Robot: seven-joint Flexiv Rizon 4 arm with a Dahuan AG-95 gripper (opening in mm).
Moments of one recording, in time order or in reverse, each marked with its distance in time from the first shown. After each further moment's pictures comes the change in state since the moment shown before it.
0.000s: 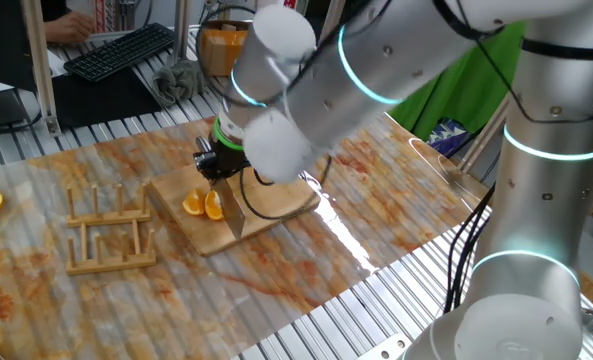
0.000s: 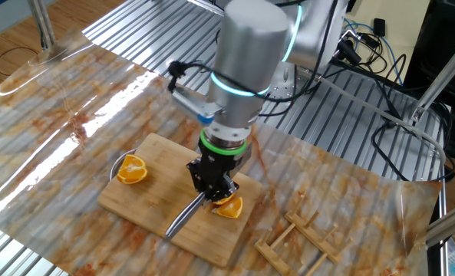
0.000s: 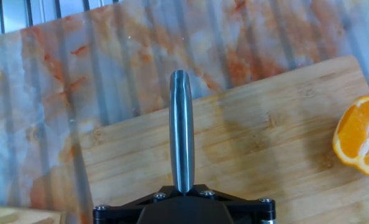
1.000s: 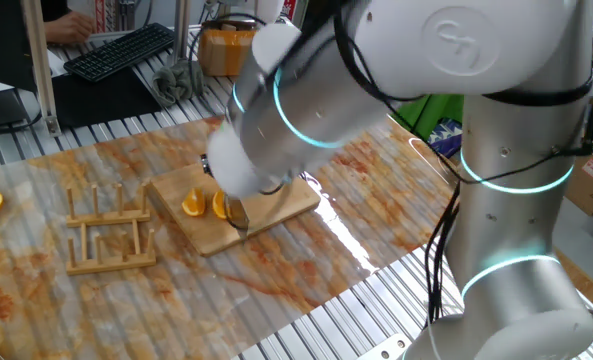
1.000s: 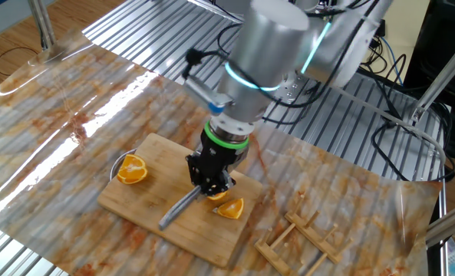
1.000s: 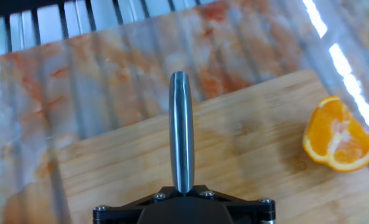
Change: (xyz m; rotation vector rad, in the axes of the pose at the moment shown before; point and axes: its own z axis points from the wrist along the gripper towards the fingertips) arm 0.001 -0.005 -0.003 0.011 -0.034 0.013
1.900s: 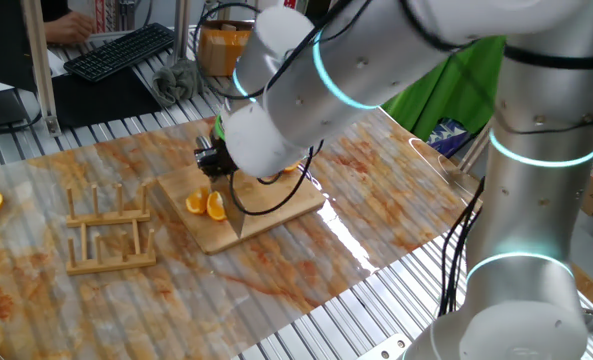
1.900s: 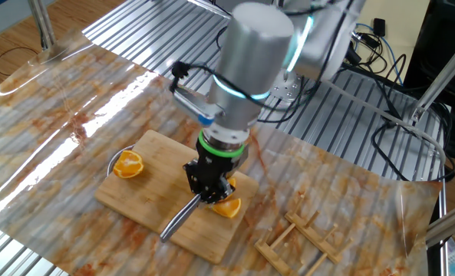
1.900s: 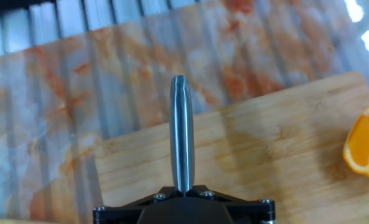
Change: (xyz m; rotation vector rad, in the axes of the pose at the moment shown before) arm -0.005 0.003 0.003 -0.026 0.042 -0.009
